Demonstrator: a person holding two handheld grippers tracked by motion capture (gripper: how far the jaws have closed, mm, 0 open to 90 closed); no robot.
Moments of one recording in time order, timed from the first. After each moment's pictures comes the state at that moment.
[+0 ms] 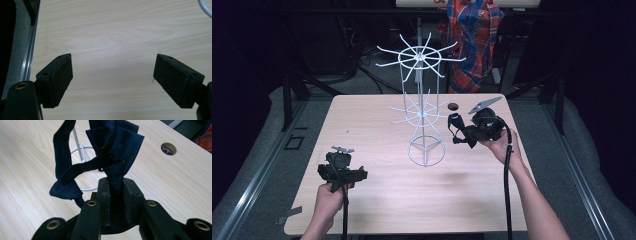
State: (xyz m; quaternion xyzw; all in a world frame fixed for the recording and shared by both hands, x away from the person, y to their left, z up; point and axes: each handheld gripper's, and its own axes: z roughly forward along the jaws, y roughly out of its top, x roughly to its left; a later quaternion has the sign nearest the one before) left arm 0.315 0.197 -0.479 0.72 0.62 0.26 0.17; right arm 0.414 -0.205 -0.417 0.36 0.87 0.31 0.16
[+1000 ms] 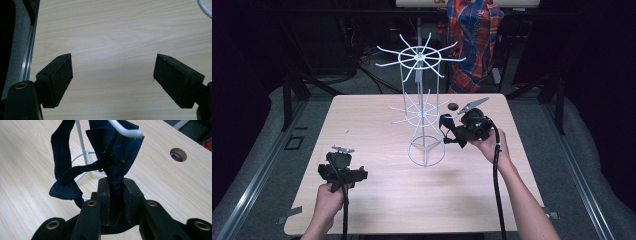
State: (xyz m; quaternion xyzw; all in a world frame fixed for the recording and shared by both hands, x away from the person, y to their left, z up) left arm 0.315 0.197 -0.479 0.72 0.62 0.26 0.17; right arm 0.423 -0.180 -0.427 0.35 0.87 0.31 0.15
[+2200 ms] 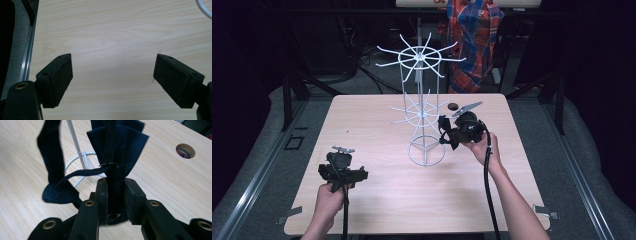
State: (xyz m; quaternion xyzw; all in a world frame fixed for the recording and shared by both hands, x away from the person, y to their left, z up) left arm 0.315 0.196 -0.479 0.72 0.62 0.26 0.17; right arm 0.433 -0.168 -0.452 0.38 0.86 0.32 0.15
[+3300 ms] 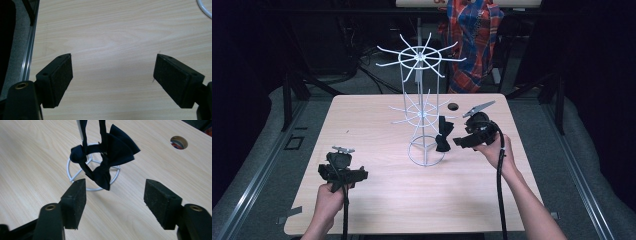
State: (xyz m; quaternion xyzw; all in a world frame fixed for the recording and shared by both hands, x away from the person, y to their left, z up) left arm 0.315 0.196 -0.479 0.72 0.62 0.26 0.17; right arm 0.409 -0.194 -0.428 0.38 0.86 0.31 0.14
